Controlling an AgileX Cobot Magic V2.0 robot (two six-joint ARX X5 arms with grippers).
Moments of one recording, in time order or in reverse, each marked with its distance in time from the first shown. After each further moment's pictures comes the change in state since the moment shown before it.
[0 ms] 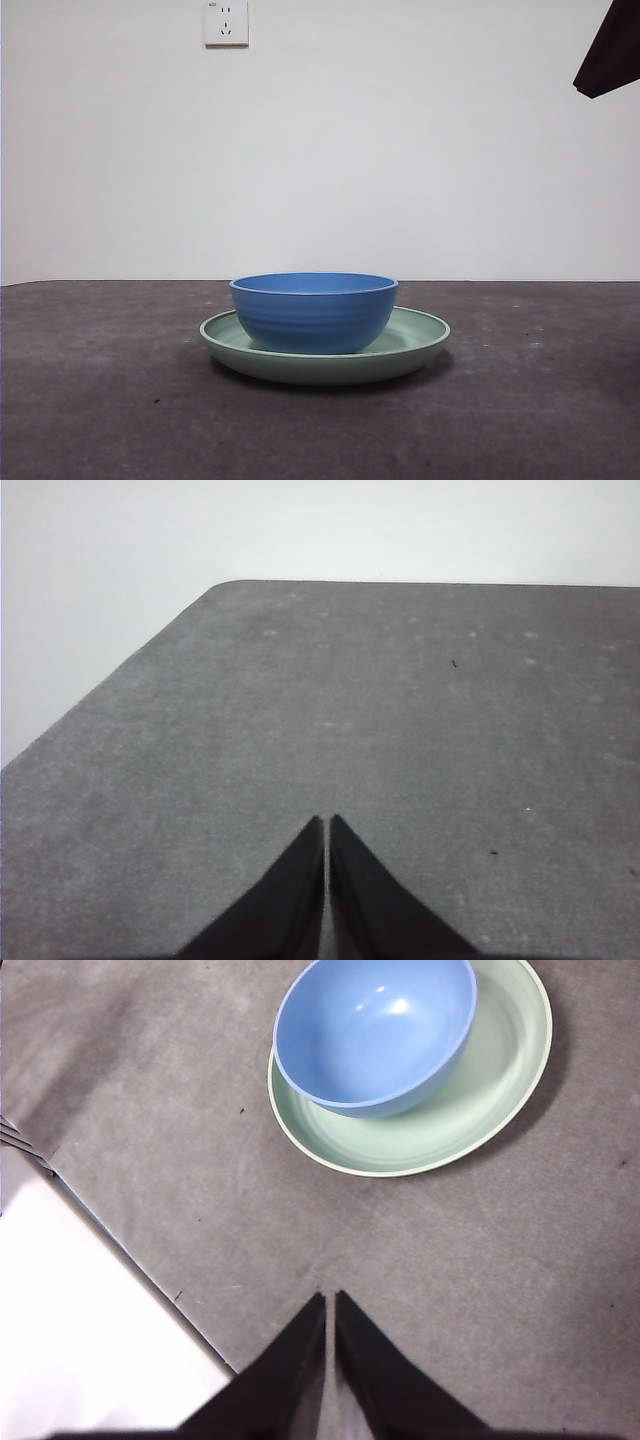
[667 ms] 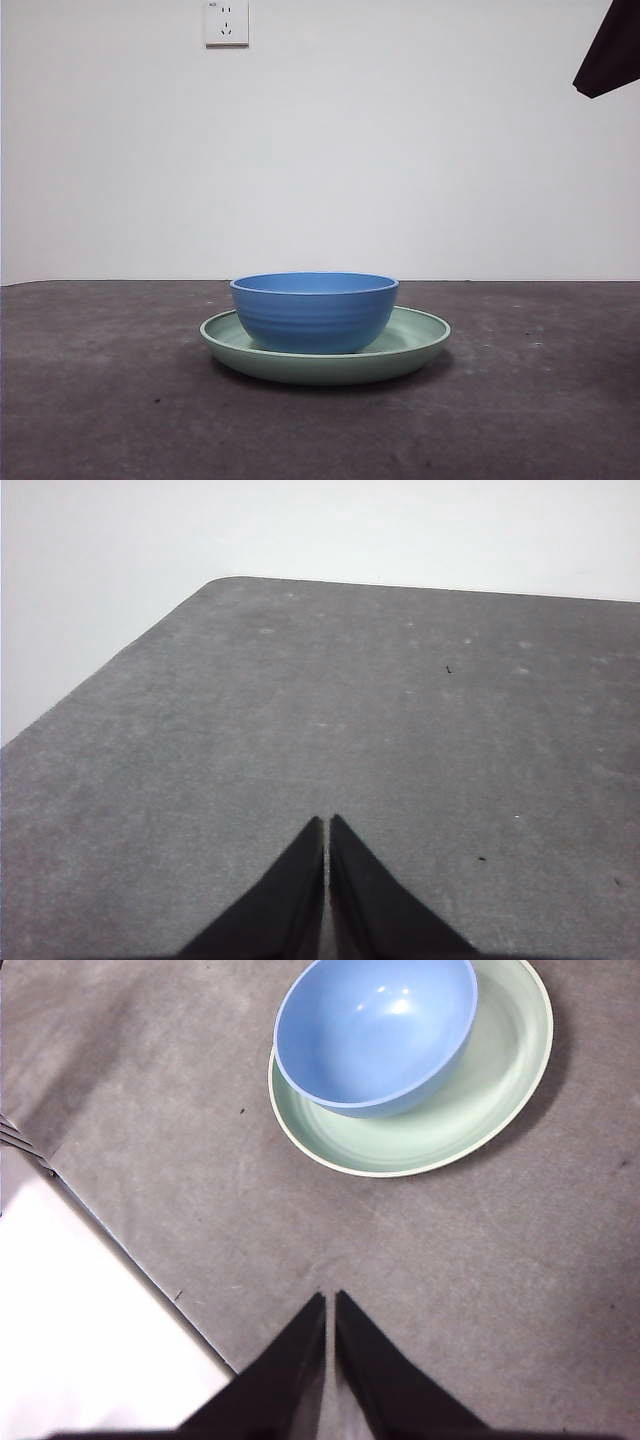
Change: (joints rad) left arm -0.001 0.000 0.000 0.000 0.007 -0.040; right arm 0.000 0.000 0.000 0.000 0.000 0.000
